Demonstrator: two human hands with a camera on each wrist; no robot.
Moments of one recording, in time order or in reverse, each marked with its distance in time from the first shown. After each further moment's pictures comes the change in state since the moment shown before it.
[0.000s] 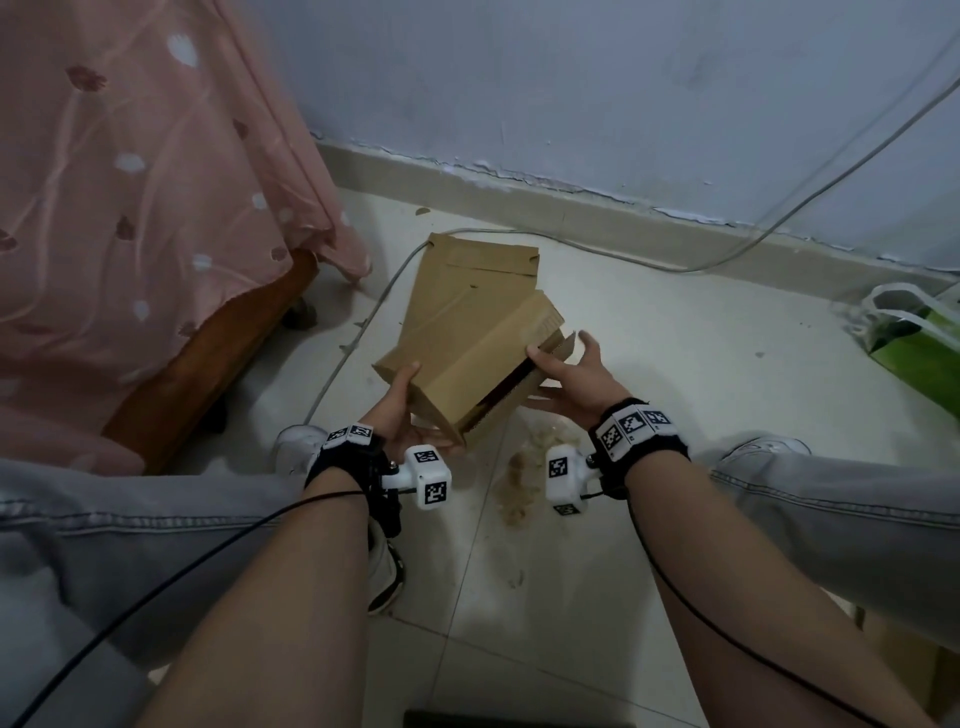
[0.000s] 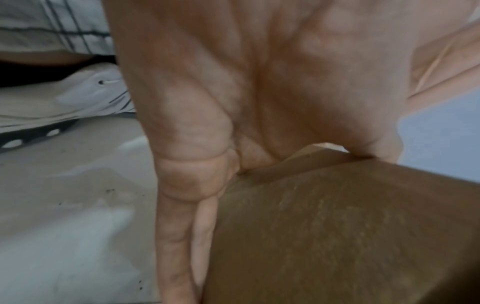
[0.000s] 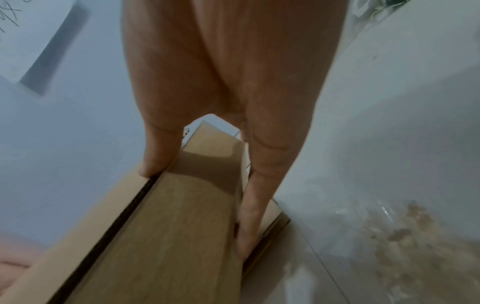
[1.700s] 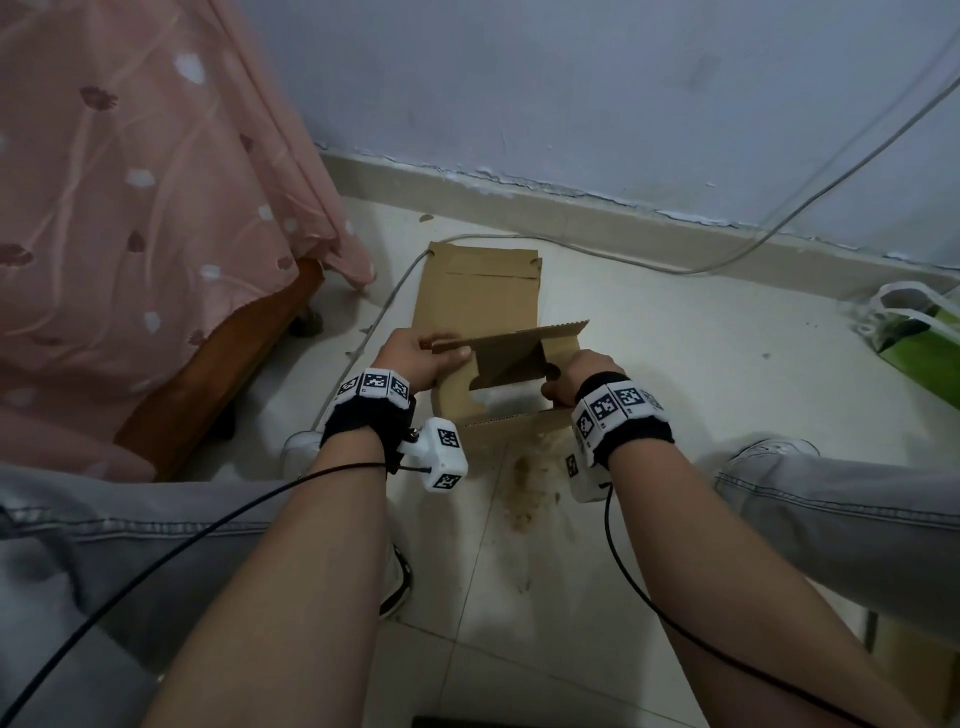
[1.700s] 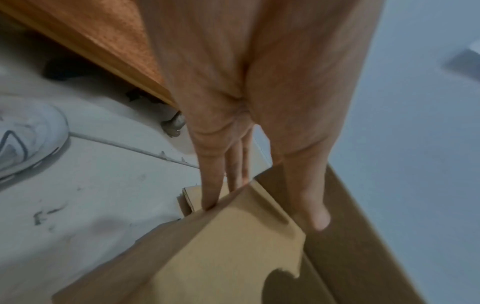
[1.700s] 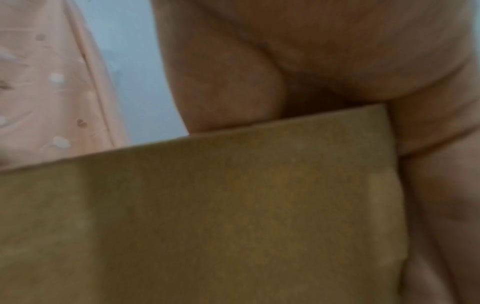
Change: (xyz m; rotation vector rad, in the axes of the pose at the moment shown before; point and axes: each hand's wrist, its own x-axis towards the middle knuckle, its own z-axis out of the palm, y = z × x) left_hand -0.009 0.056 0.027 0.725 0.250 0.538; right_hand 0.000 -0.028 0.023 -1.382 0.327 0.149
